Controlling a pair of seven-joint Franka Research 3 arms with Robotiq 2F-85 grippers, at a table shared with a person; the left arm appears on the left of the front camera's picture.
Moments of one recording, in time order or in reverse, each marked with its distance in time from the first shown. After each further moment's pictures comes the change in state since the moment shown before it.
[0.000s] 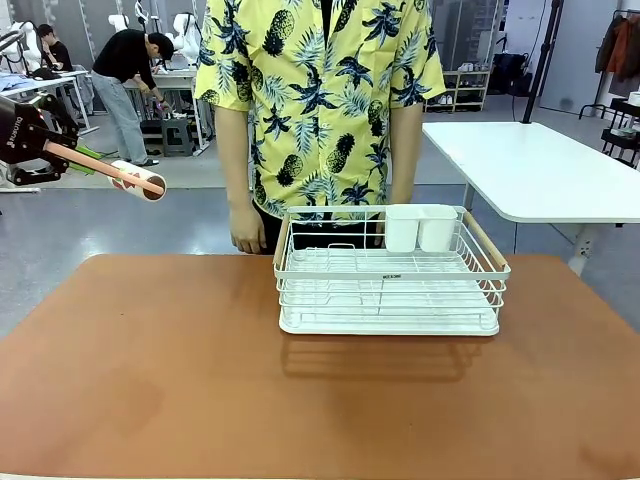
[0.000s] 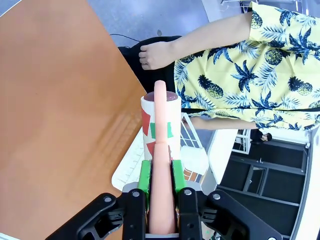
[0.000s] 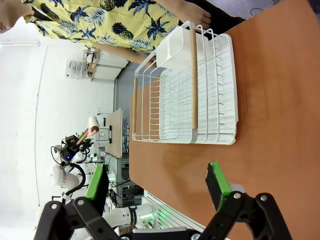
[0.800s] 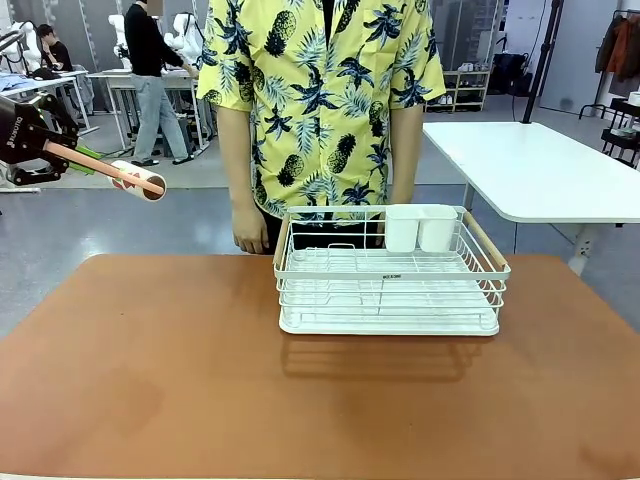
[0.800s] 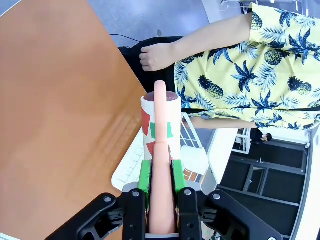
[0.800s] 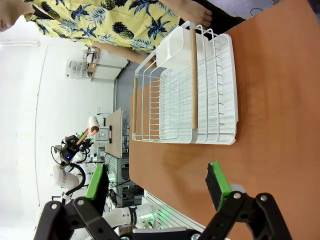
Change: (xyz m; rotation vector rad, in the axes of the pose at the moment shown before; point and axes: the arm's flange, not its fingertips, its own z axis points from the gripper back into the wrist) left arm 0.000 0.000 0.000 0.000 0.000 0.000; right arm 0.000 0.000 0.000 0.000 0.000 0.000
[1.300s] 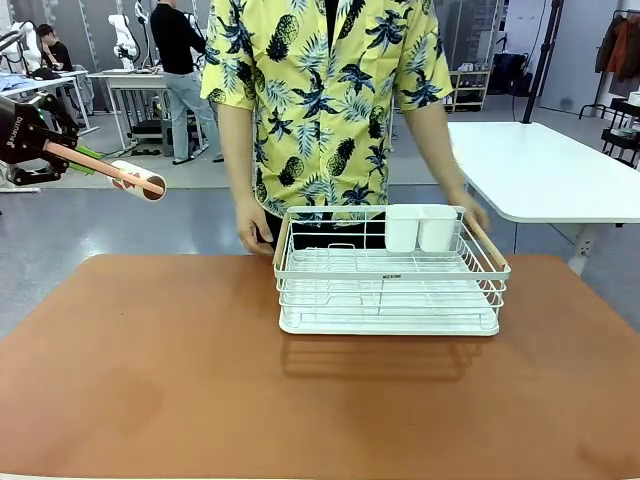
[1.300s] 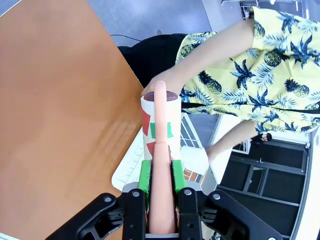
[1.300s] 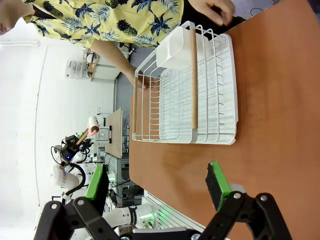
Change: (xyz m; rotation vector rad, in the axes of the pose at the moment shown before) left arm 0.000 0.000 0.000 0.000 0.000 0.000; right arm 0.000 0.000 0.000 0.000 0.000 0.000
